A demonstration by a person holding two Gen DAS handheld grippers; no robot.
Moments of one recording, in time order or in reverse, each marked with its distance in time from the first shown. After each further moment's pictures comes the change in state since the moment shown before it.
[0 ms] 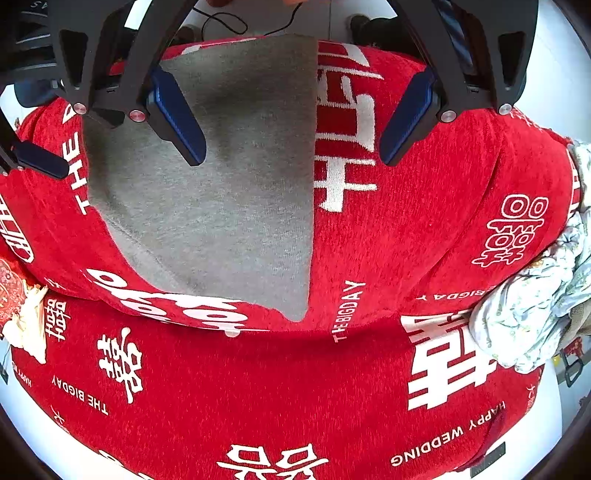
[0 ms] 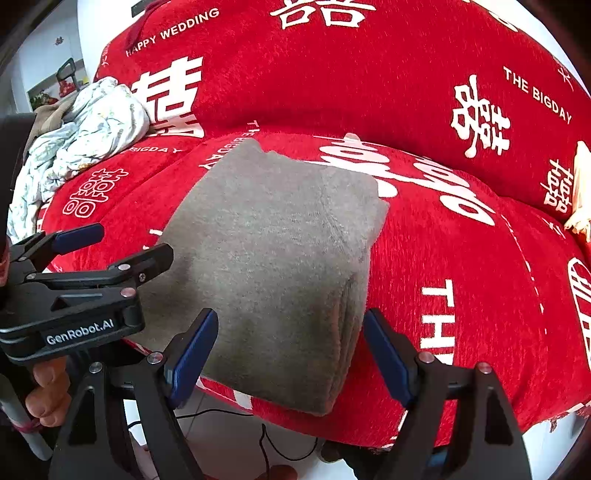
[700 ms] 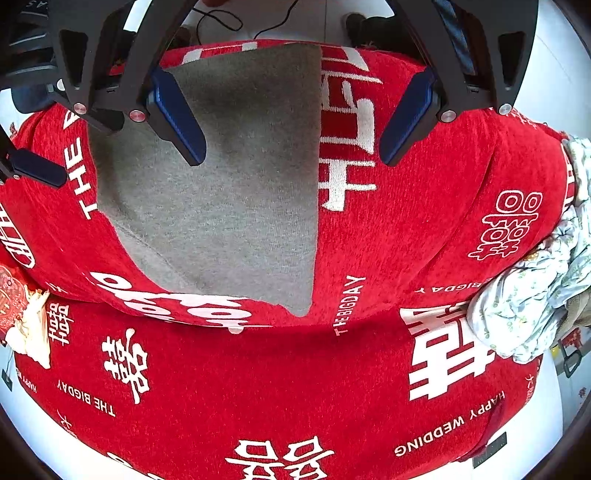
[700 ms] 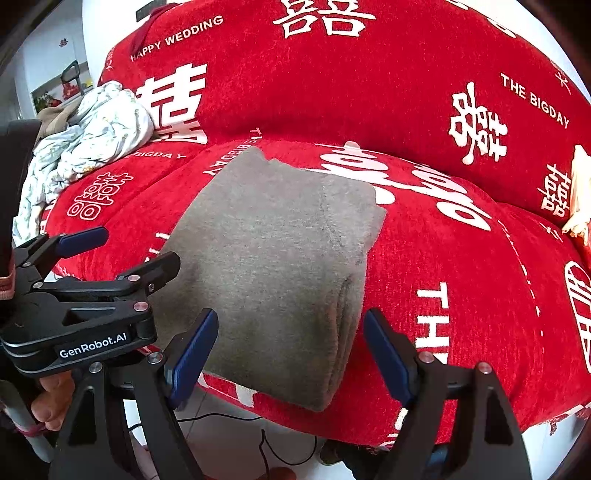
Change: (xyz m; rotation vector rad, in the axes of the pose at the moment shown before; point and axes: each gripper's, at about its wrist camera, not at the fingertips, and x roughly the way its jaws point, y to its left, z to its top) left arm -0.010 -0.009 -0.004 0.015 -0.019 0.013; right arm -0.010 -0.001 -0.002 -0.009 -0.023 0.004
